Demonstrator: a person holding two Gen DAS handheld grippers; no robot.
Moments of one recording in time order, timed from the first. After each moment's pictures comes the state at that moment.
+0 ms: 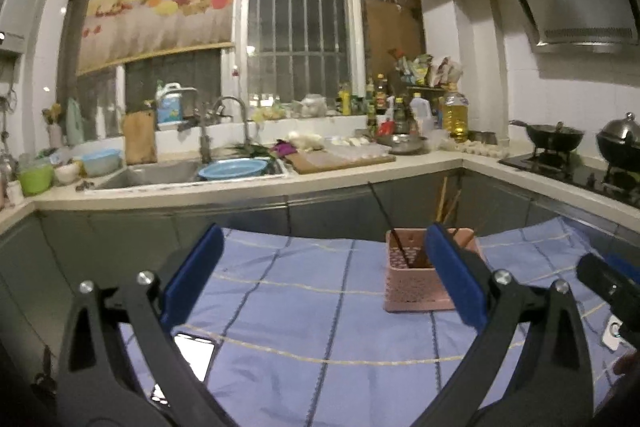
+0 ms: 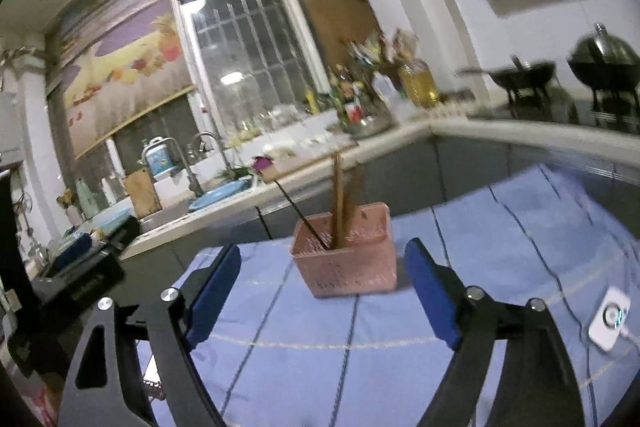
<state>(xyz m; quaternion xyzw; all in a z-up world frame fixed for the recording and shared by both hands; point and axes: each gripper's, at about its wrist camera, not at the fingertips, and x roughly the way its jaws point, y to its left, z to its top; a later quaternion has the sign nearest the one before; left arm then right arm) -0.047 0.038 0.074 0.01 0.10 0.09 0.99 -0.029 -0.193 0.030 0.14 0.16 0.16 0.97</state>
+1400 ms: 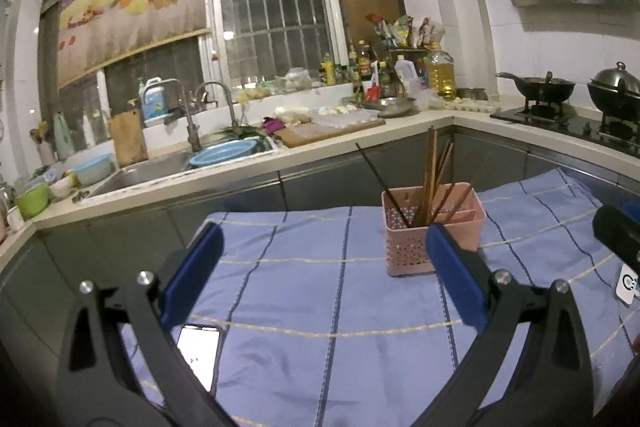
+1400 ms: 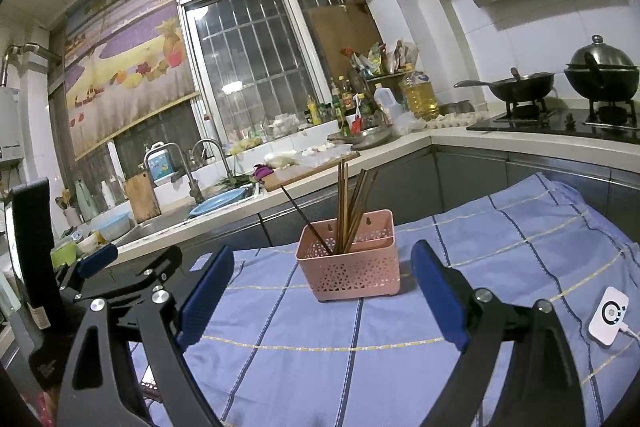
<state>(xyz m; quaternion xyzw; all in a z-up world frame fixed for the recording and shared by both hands) -0.040 0.025 0.057 0.07 0.16 0.09 0.98 -0.045 -0.182 0.022 0.14 0.14 0.14 0.97</state>
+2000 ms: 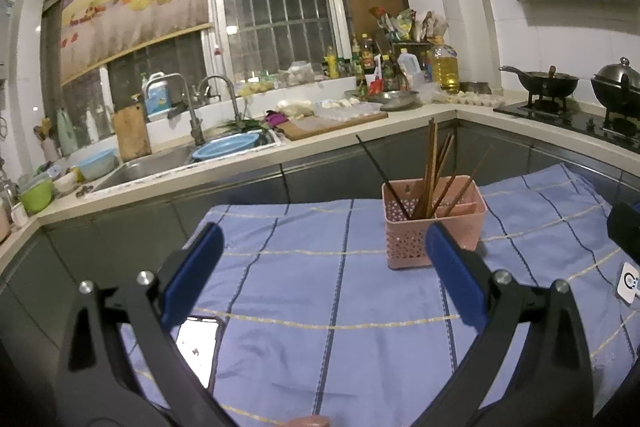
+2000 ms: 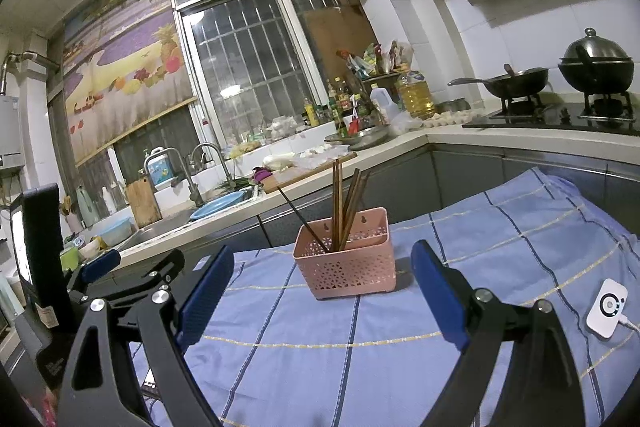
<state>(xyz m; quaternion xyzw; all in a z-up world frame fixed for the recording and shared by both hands) -0.042 0.021 0.052 0.07 0.17 0.09 0.98 -0.052 -0.188 0.021 0.14 0.14 0.14 0.97</state>
